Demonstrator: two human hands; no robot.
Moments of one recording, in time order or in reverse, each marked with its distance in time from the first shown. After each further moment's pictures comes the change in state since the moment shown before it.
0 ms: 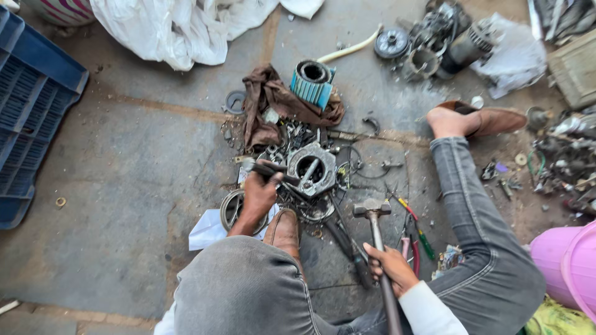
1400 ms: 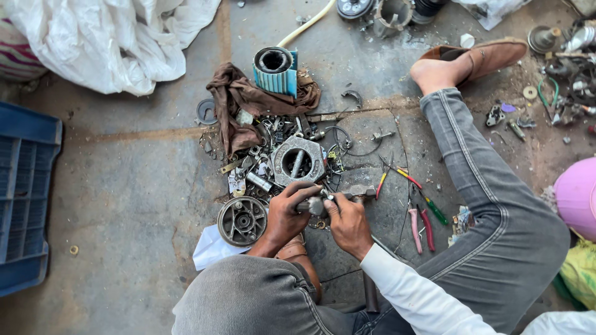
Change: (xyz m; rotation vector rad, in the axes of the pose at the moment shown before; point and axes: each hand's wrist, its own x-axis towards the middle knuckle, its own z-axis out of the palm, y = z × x) left_hand -0.050 0.073 0.060 0.391 -0.418 0.535; right_hand -0.020 -0.070 0.130 -0.725 0.345 -1.001
